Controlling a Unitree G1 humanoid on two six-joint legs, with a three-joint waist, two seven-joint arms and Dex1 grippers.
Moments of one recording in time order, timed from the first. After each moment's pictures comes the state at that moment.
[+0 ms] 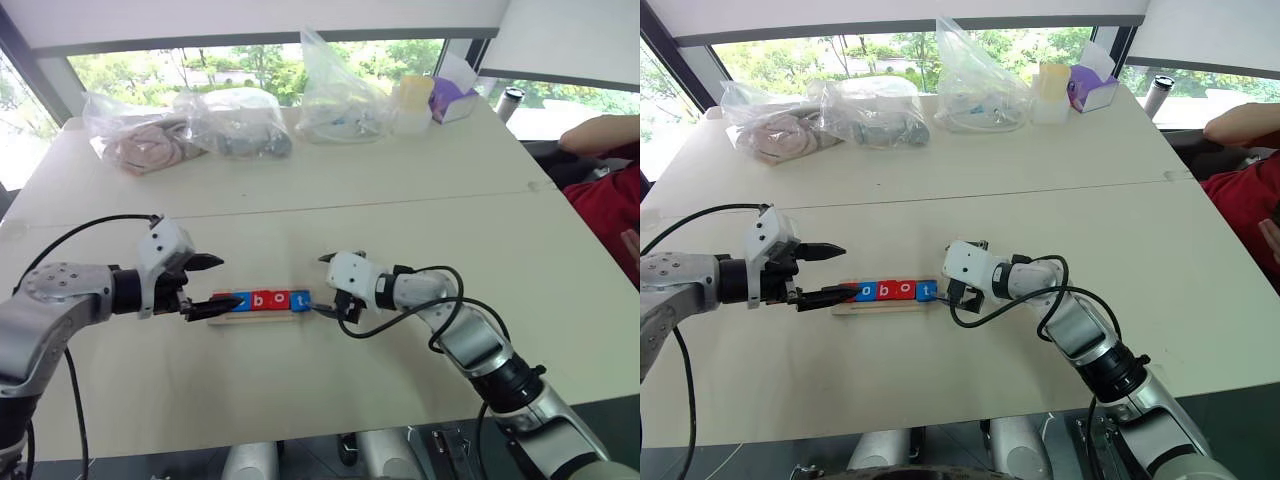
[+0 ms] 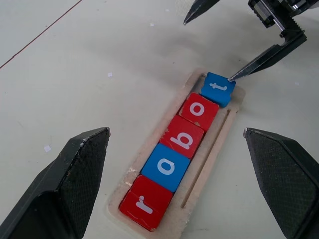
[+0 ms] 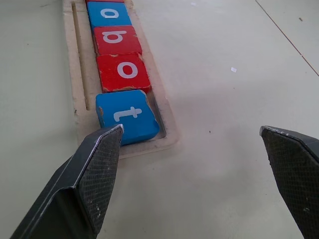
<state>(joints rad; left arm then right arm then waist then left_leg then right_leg) -0.17 0.97 0.15 -0.39 -0.60 0.76 -0.96 -0.45 -0.45 0.45 -0.19 -0.04 0.41 0.75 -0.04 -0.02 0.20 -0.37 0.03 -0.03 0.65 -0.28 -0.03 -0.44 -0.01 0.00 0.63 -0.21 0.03</state>
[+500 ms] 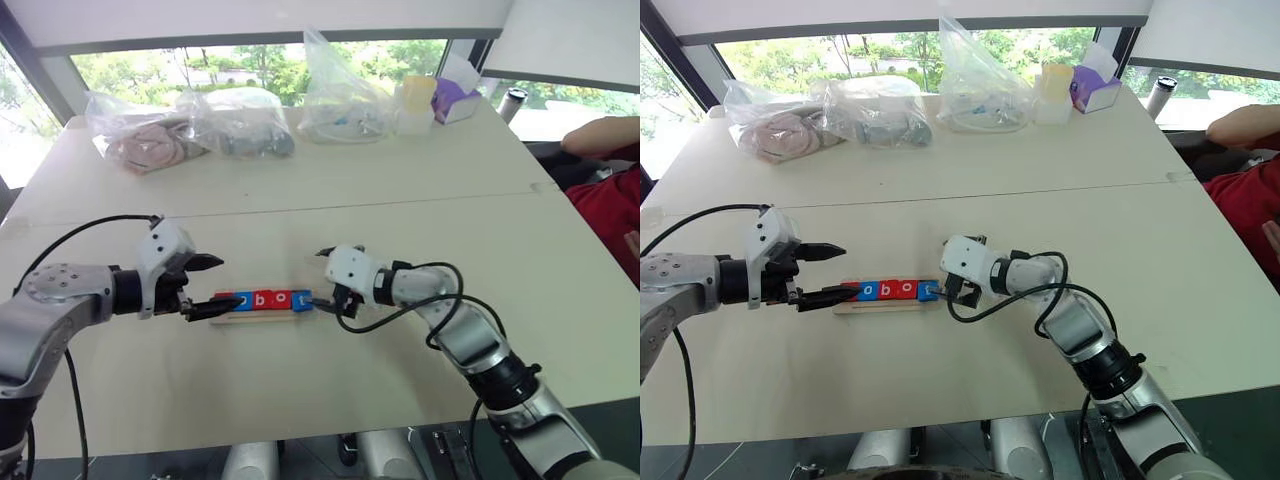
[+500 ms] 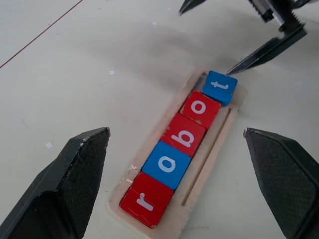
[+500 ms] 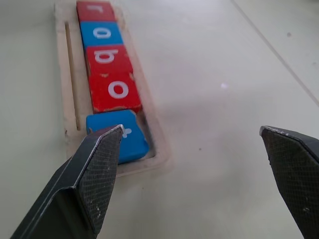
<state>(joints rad) -0.17 0.97 0.15 -0.40 -0.60 0.76 -0.95 -0.46 -0.45 0.40 -0.24 -0.01 0.43 0.78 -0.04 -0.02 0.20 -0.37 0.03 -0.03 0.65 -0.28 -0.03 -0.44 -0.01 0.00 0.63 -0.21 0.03</state>
